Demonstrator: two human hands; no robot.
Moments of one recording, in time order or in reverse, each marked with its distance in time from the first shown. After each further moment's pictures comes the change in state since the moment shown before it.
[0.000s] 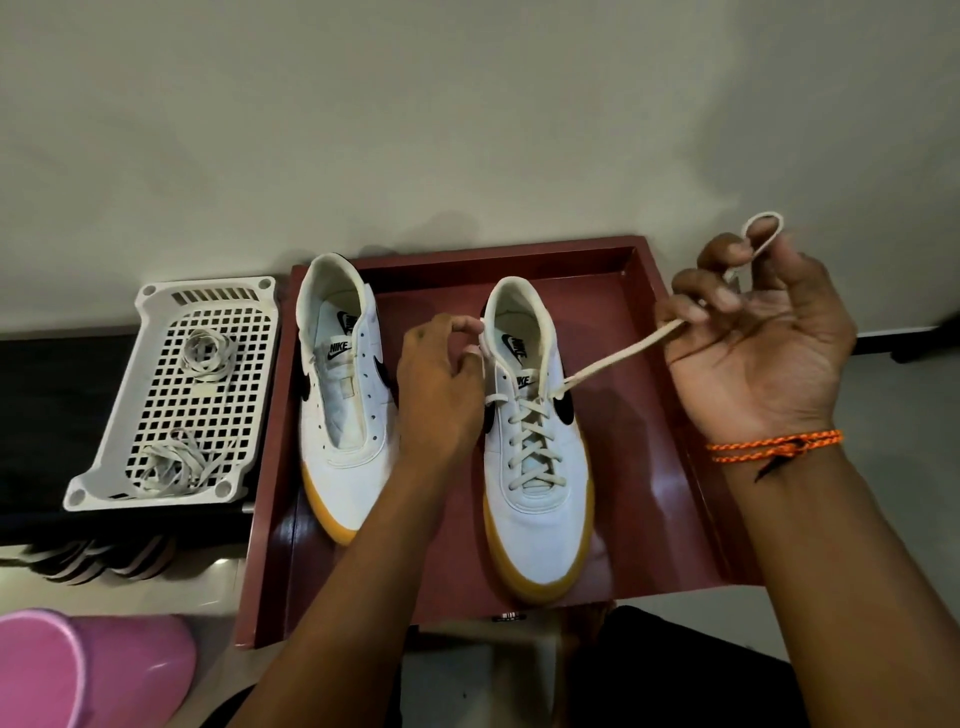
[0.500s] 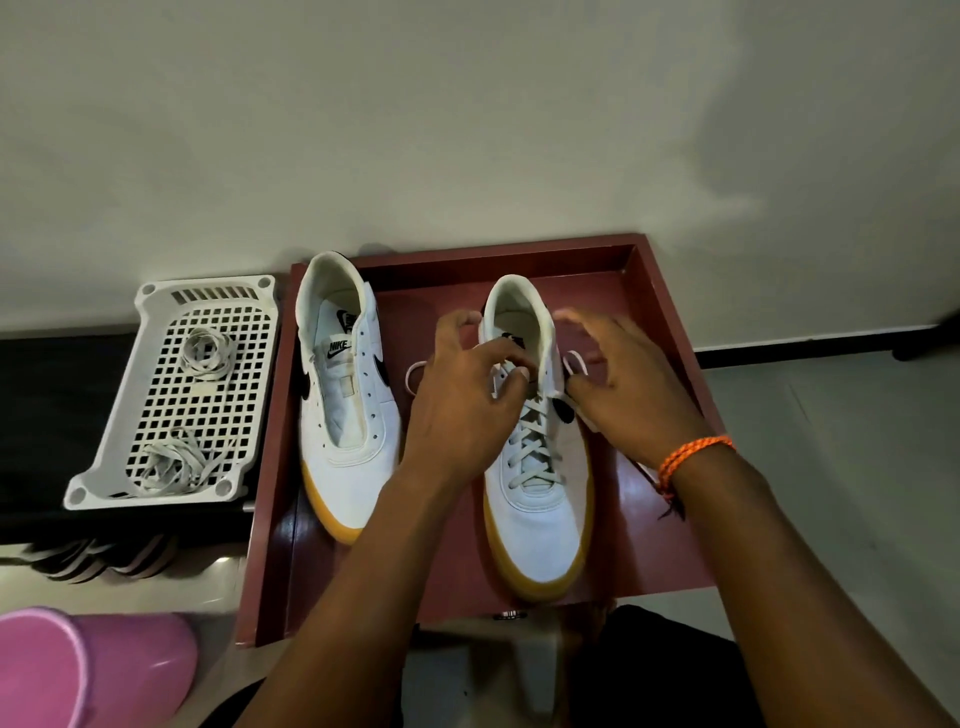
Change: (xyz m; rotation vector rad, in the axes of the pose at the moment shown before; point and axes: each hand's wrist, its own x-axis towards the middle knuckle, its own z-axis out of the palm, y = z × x) left_hand -0.009 0.004 0.002 0.310 -0.180 0.212; right_hand -0.009 0.056 -0.017 -1.799 0.021 0.182
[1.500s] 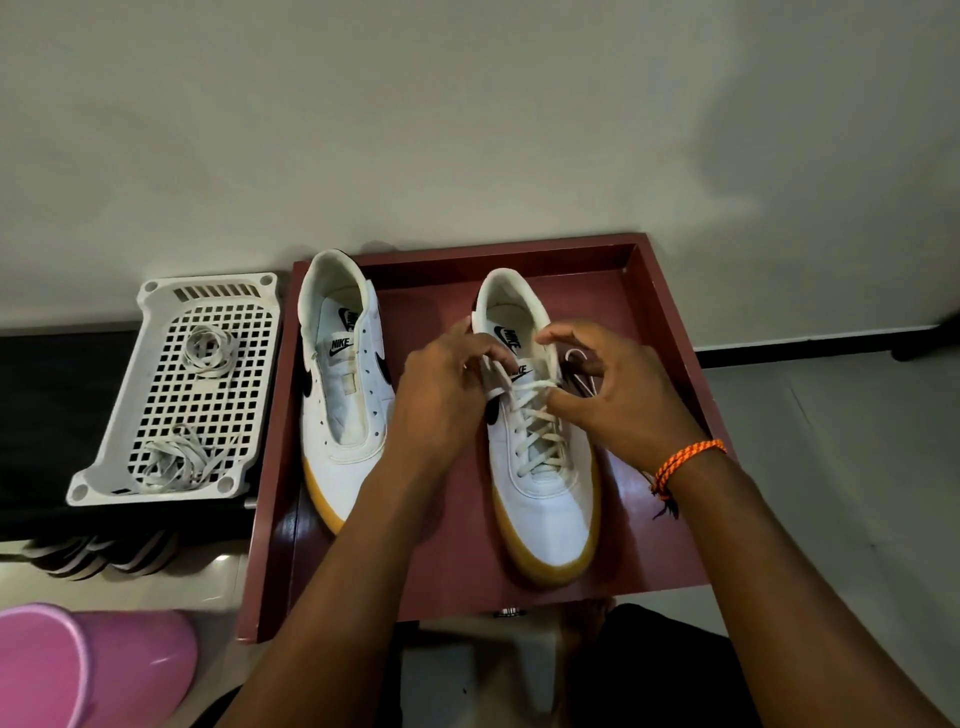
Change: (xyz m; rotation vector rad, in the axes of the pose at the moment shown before) left_hand 0.005 -0.013 -0.013 -0.168 0.007 0.037; right_hand -0.003 0.008 0.006 0.128 -0.011 -0.124
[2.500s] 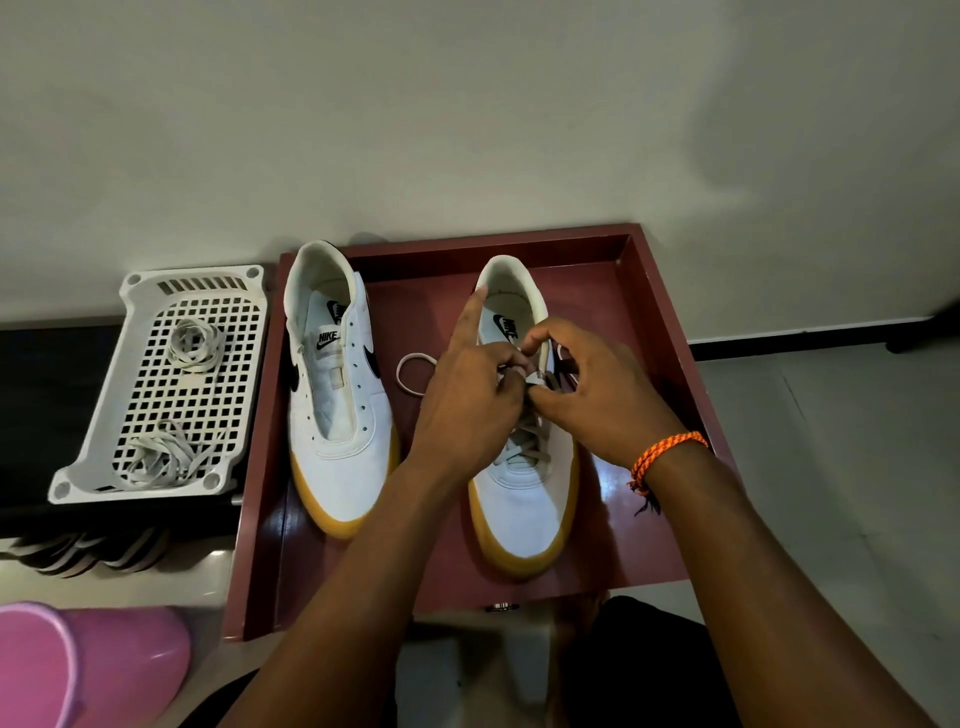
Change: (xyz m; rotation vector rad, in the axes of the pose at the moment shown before) left_hand -0.003 0.017 0.024 0.123 -0.126 -0.033; right_hand 0.004 -0.003 0.008 -0.065 -0.074 -0.016
